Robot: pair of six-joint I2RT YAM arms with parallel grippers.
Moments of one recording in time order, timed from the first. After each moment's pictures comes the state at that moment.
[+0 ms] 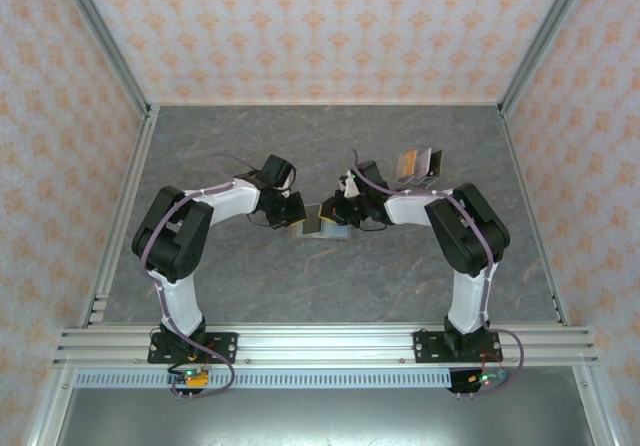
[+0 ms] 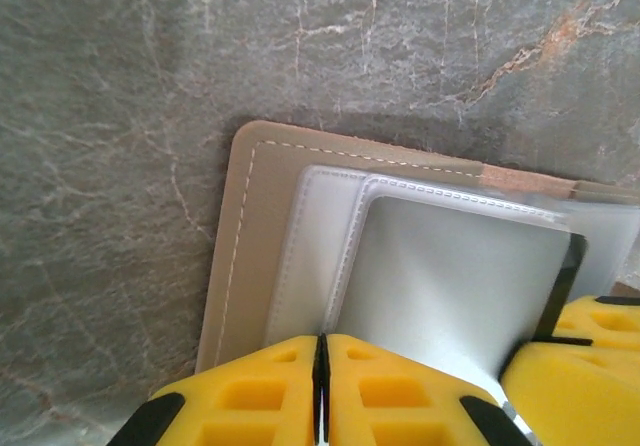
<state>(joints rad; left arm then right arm) -0.41 1.87 1.11 -0.41 0.35 -0.78 0.53 1.91 1.01 0.06 -0.62 0.87</state>
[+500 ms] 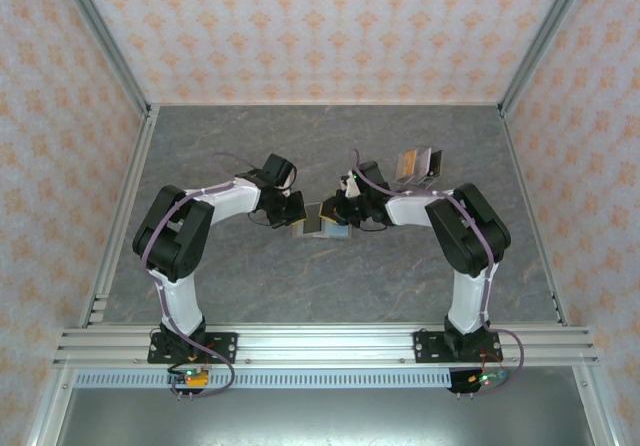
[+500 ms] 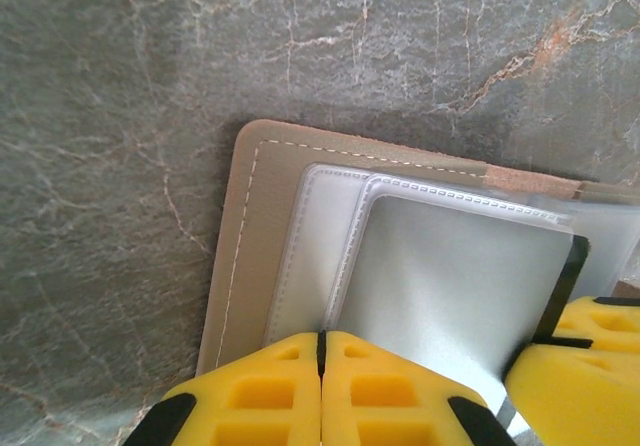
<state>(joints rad) -0.41 1.87 1.12 -0.42 0.33 -0.78 0.53 1.91 0.99 0.10 -0.63 0.89</state>
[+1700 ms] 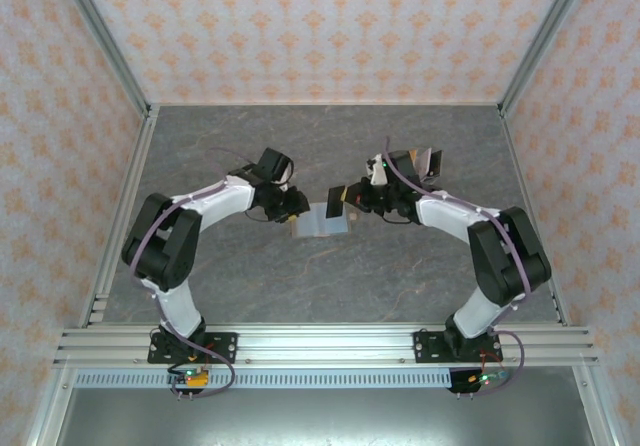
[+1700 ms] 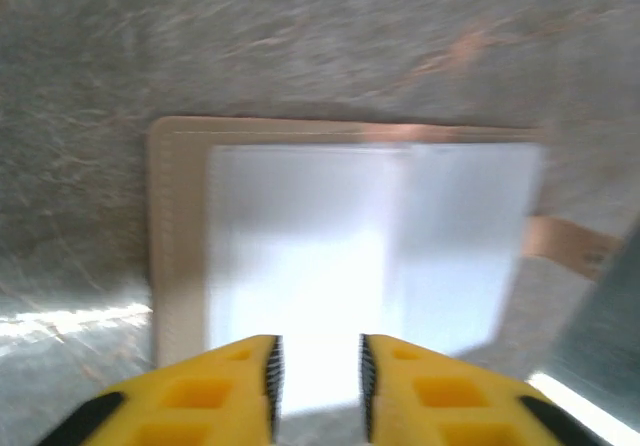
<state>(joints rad) -0.40 1.76 1.14 -0.47 0.36 -0.80 0.40 1.63 0.91 -0.03 -0.59 0.76</state>
